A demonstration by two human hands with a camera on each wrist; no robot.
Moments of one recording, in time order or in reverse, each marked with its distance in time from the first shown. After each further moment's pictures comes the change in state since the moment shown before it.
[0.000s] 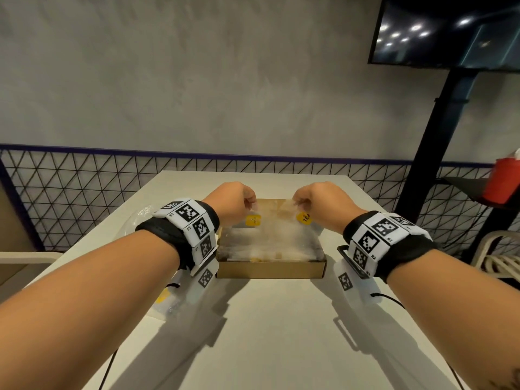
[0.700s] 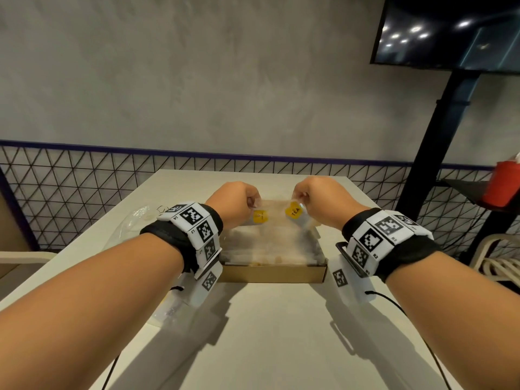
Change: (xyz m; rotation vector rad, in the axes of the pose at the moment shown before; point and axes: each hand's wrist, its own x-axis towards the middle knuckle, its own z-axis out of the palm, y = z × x) left_hand 0.010 -0.001 0.008 -0.084 0.058 -0.011; right_hand 0.015 0.000 -0.004 -0.027 0.008 0.033
